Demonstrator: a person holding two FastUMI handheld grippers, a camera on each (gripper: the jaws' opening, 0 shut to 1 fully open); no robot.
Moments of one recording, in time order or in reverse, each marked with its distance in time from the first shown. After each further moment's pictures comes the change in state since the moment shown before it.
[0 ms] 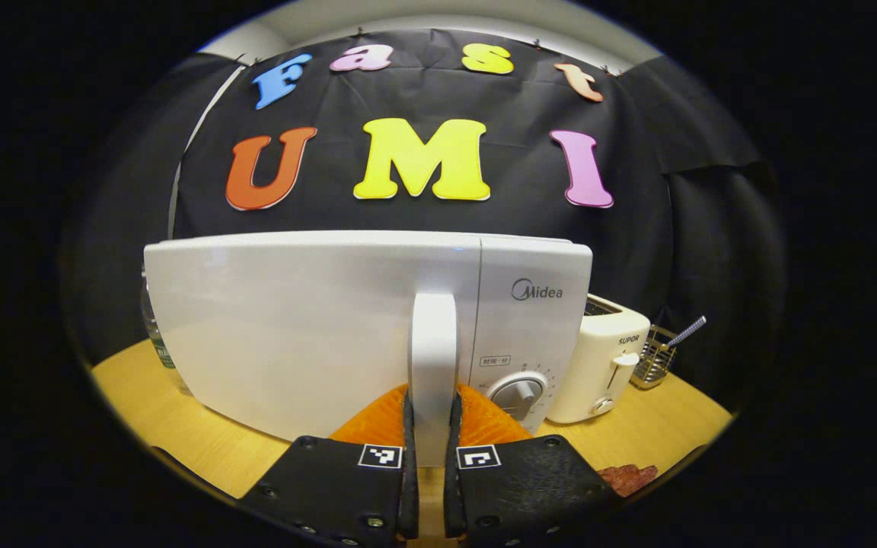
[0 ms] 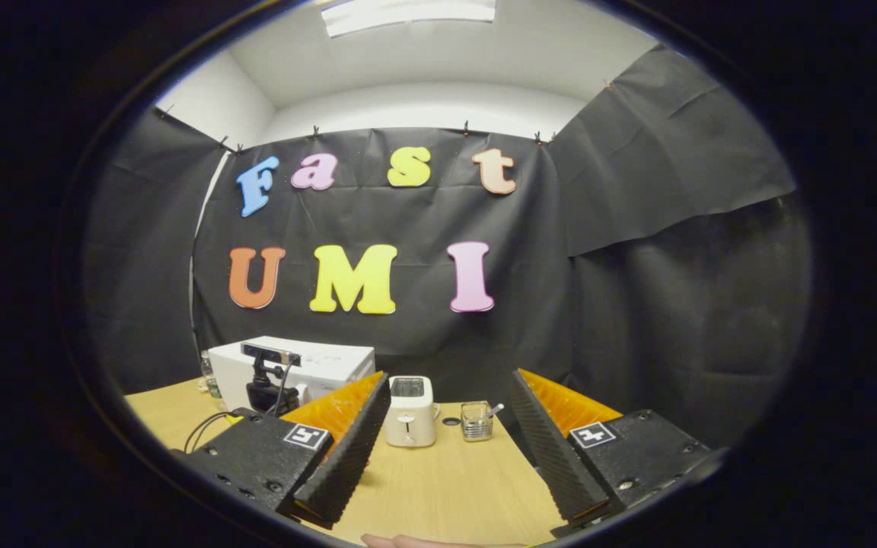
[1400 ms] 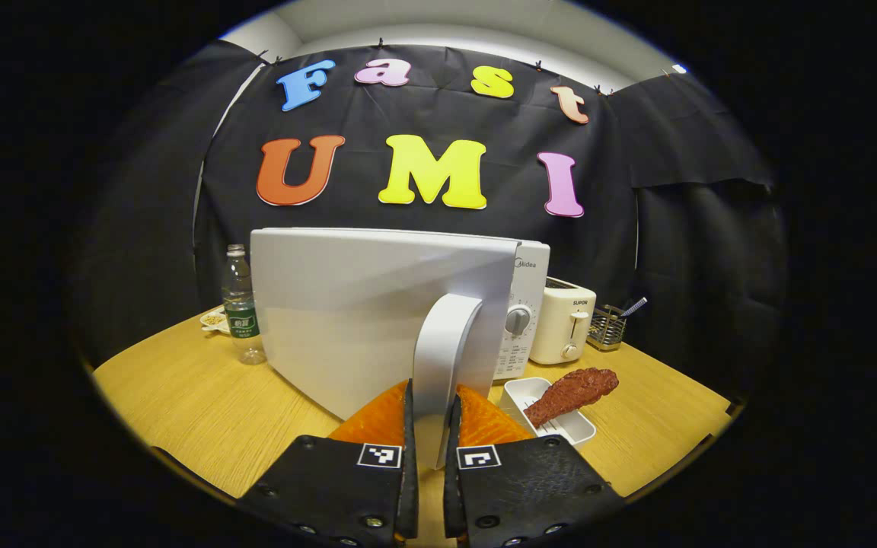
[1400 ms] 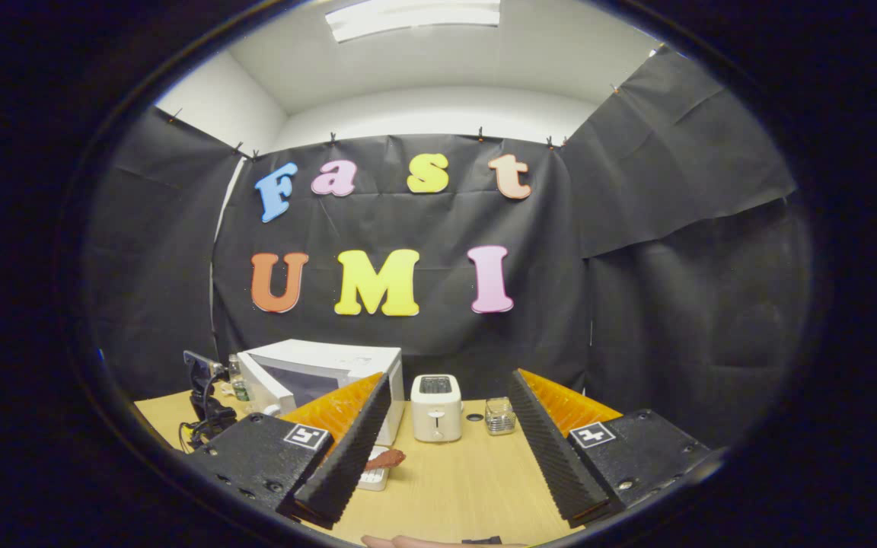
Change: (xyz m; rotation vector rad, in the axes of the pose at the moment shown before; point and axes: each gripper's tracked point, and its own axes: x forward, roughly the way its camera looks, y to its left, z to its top) left arm -0.172 0.075 -0.026 0.004 -0.019 -0.058; right arm -0.047 0.058 0.003 -0.004 -0.022 0.065
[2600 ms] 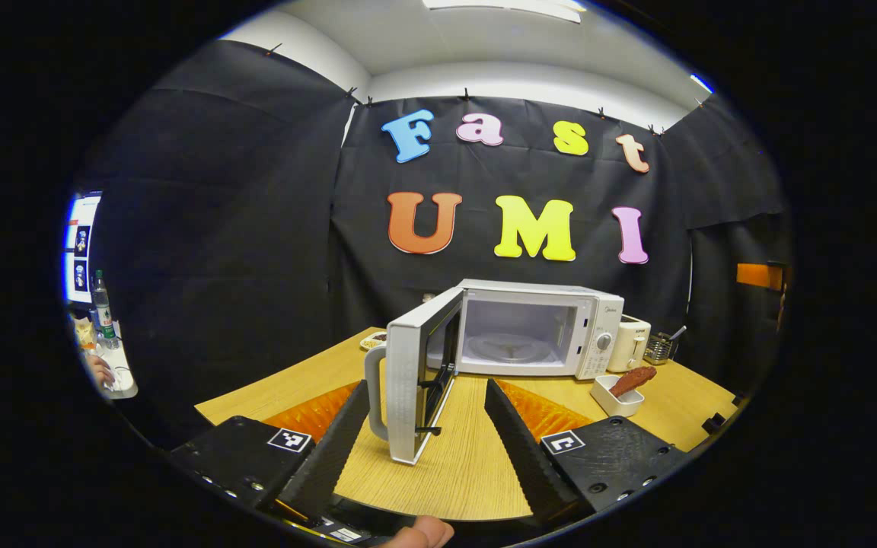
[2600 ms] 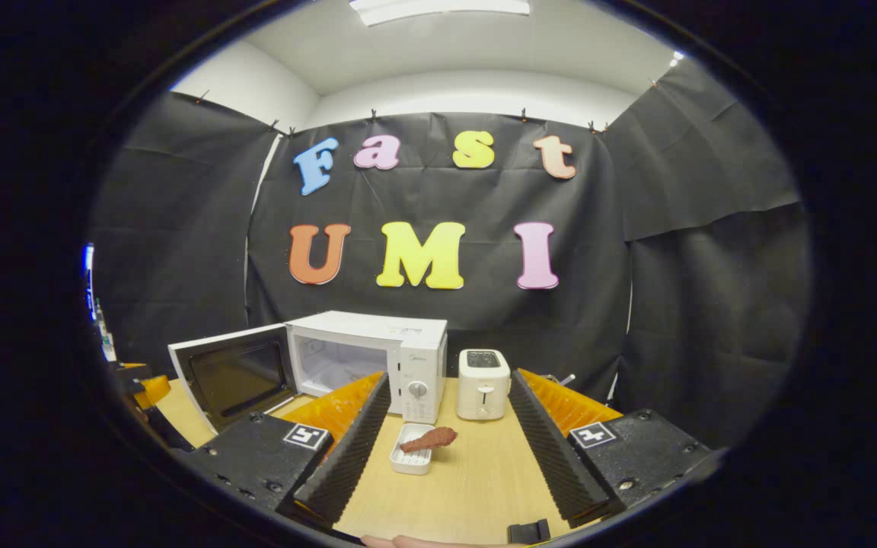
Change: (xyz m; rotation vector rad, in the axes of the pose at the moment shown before) left arm -0.222 0.161 0.060 -0.023 -0.139 0.276; right arm 0.004 0.071 -0.046 -0.039 0.109 0.105
